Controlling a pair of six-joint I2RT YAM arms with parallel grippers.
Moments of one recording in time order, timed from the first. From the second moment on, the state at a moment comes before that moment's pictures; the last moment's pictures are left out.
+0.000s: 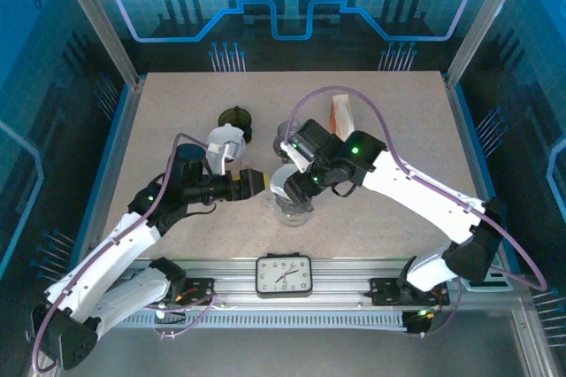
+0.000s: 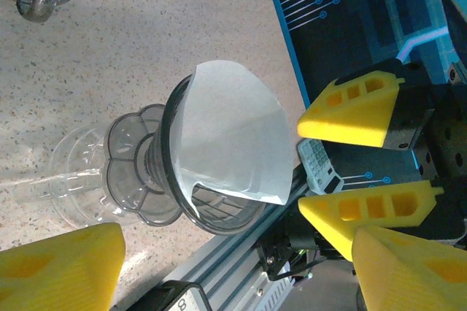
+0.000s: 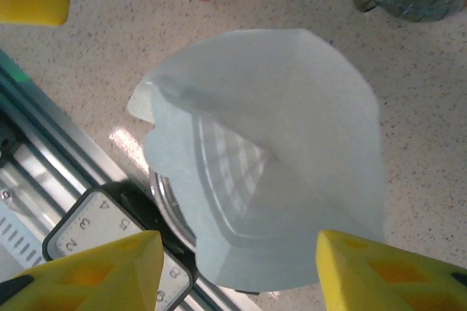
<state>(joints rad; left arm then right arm) -0.48 0.88 0.77 -0.41 0.55 -0.74 0.90 1.47 1.50 -1.12 -0.02 0.22</state>
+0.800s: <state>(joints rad) -0.61 1.07 0.88 -0.50 0.38 -0.73 0.84 1.31 1.27 -0.94 0.07 0.26</state>
